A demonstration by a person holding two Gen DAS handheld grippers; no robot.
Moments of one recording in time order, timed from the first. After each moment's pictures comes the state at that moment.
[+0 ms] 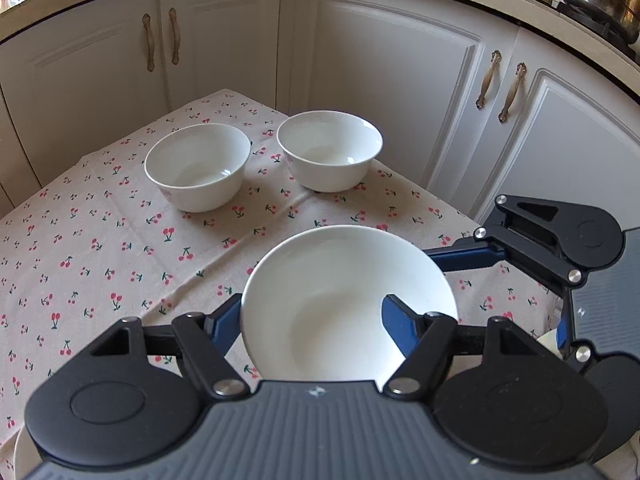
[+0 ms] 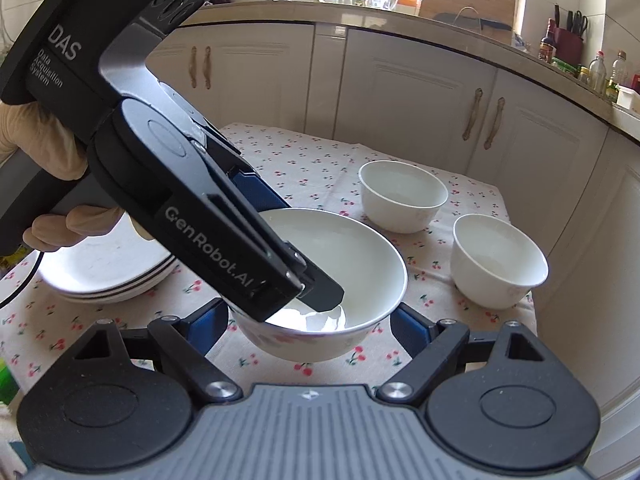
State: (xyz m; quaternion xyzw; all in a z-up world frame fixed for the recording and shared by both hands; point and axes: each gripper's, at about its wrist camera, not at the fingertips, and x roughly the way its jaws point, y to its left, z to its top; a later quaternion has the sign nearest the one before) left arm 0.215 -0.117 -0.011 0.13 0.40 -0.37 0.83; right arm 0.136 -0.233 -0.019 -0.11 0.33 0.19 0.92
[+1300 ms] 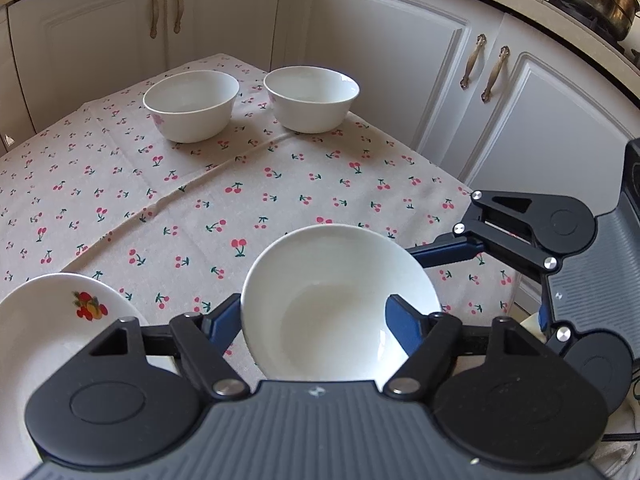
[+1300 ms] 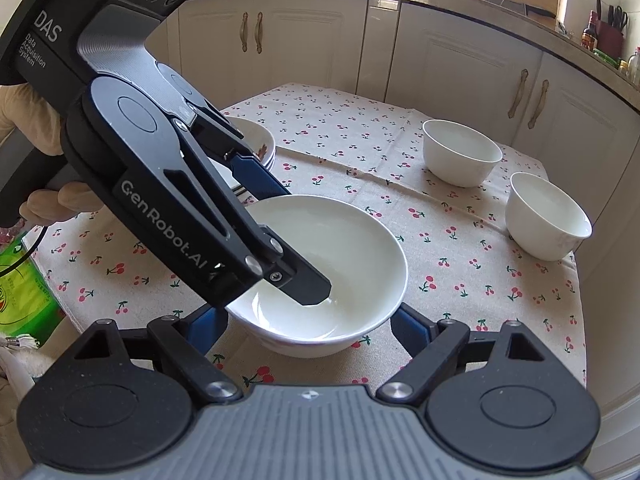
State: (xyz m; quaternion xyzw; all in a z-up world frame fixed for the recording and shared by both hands) left arm 0.168 -0.089 -0.030 0.11 0.42 -0.37 0.82; right arm 0.095 -0.222 -0.039 -0.12 0.36 0.24 0.89
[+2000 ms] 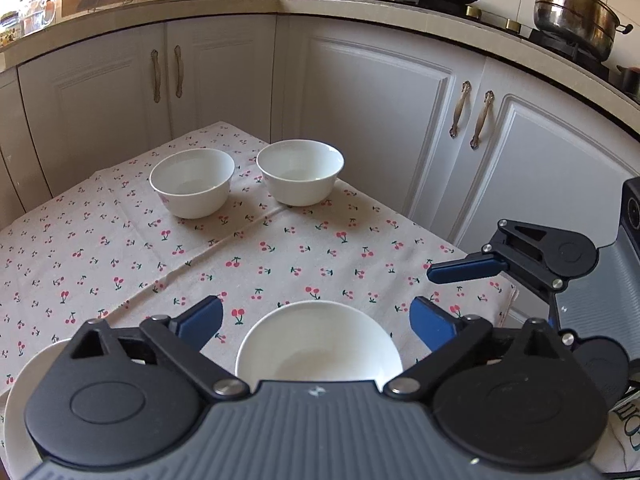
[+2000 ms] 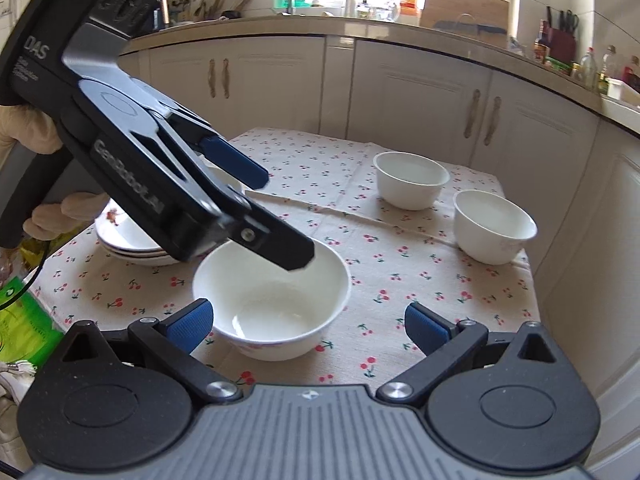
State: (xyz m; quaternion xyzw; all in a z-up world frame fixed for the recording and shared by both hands) left arm 0.152 -0.100 0.016 0.11 0.35 -0.37 0.85; right arm 0.068 -0.255 -0.012 -0.09 0.31 0.18 0.93
